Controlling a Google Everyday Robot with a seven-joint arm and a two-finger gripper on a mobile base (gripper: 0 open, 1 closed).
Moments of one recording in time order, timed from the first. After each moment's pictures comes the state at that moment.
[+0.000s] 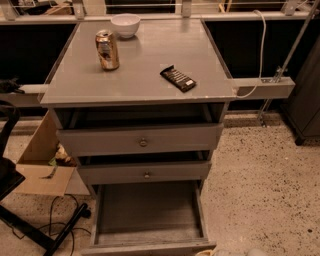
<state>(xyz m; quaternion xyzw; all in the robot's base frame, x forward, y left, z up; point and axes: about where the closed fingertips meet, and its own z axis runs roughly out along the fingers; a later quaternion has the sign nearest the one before) 0.362 -0.175 0.137 -0.48 0.73 0.31 0.37</state>
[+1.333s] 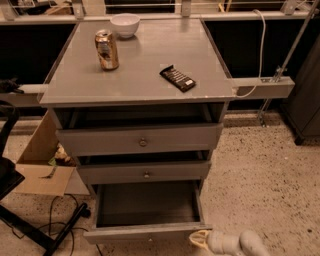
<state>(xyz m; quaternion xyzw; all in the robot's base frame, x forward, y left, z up) 0.447 -0.168 0.138 -0.49 0.70 0.30 0.42</state>
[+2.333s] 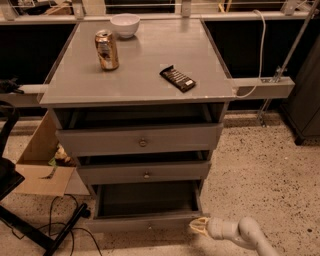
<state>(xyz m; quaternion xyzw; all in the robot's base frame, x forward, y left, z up) 0.505 -0.170 0.146 -0.50 0.69 0.29 0.44</state>
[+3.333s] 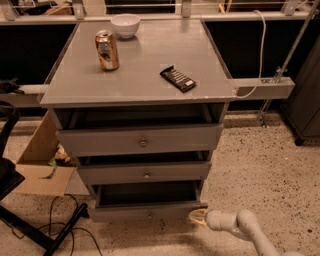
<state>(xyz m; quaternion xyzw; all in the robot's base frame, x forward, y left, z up) 0.544 -0.171 0.151 -0.50 0.67 0.28 0.46</state>
